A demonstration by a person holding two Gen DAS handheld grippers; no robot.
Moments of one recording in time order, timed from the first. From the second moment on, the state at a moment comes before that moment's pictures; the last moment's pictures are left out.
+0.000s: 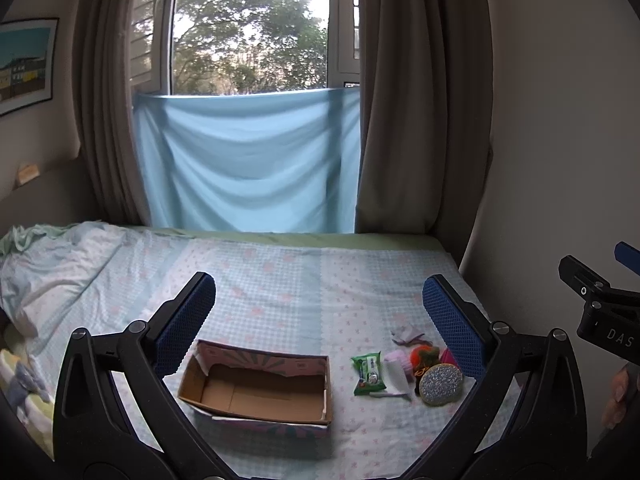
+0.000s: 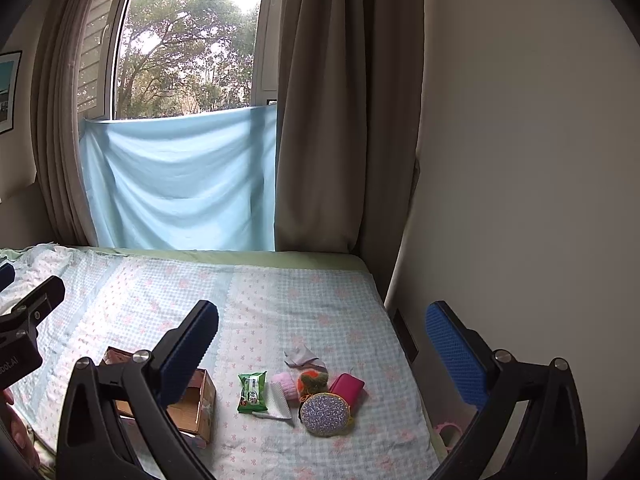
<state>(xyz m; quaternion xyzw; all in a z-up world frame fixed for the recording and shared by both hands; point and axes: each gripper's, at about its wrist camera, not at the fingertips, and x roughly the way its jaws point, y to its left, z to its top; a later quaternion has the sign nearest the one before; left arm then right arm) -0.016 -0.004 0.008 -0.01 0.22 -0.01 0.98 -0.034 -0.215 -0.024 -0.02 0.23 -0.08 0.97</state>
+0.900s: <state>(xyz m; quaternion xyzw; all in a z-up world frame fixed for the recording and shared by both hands) -0.022 -0.005 0.013 -0.01 0.22 0.00 0.98 -0.042 -0.217 -0.026 -0.01 0.23 -0.07 0.97</state>
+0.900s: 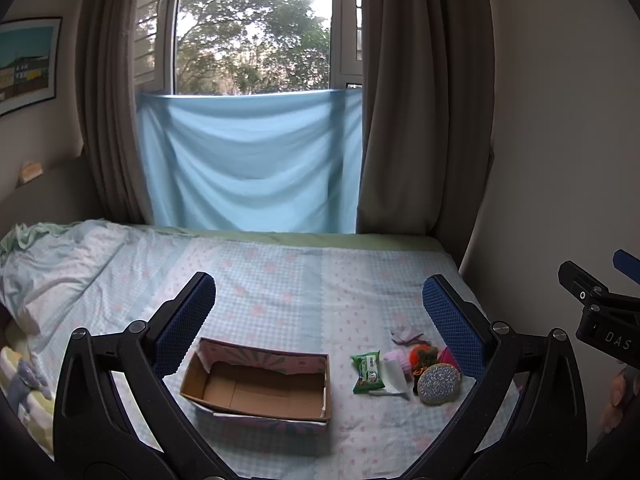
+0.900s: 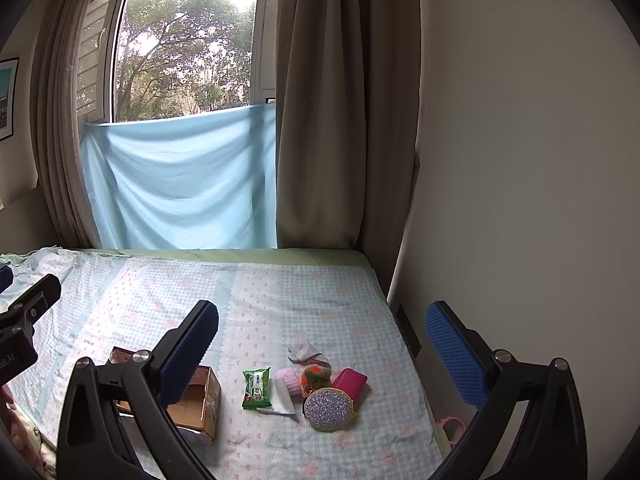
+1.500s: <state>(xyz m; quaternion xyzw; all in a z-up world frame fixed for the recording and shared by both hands) -0.015 0.000 0.009 -0.01 0.23 0.00 0.97 -0.039 -0.213 -0.022 0.00 0.24 -0.08 0.97</state>
